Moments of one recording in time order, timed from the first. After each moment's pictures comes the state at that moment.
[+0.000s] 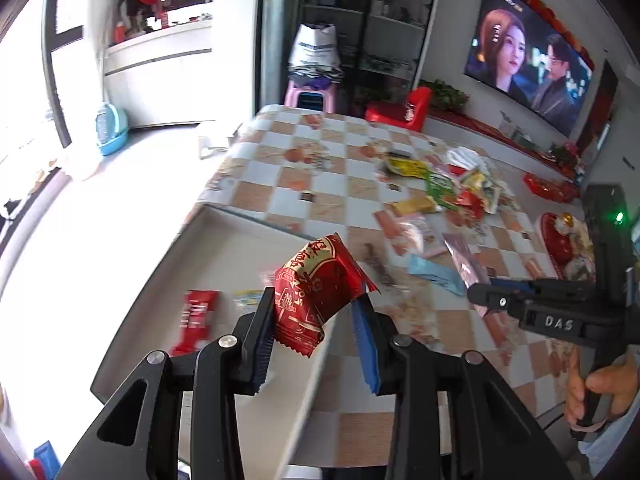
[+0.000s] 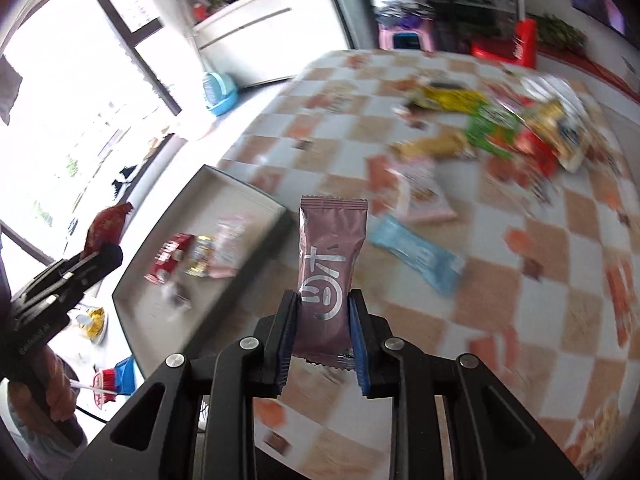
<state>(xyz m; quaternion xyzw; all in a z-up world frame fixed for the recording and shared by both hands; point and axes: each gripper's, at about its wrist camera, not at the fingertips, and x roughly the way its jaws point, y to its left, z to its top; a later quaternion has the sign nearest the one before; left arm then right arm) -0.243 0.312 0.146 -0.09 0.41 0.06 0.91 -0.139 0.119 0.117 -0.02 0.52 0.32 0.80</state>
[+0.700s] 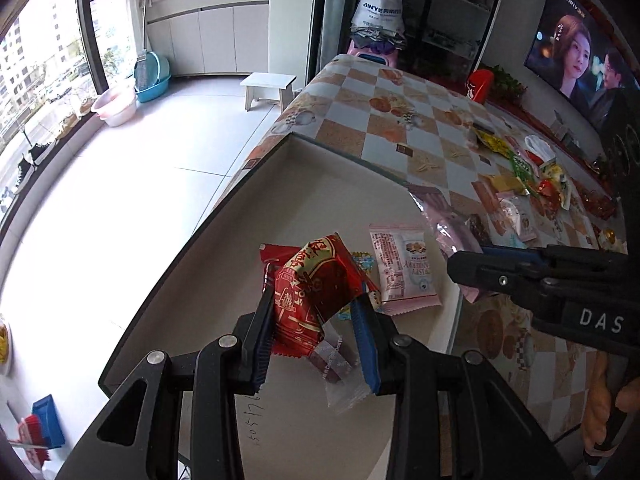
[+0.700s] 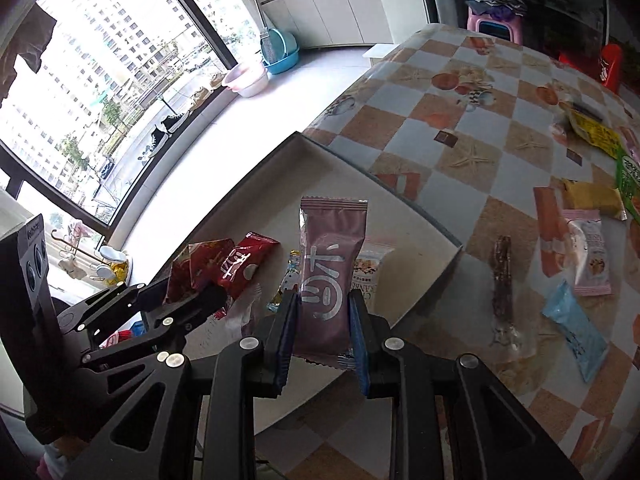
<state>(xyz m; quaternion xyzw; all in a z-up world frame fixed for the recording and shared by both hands) -0.231 0.383 0.067 -0.13 0.47 0.13 0.87 -0.130 0.268 0.070 -0.06 0.55 0.40 0.73</state>
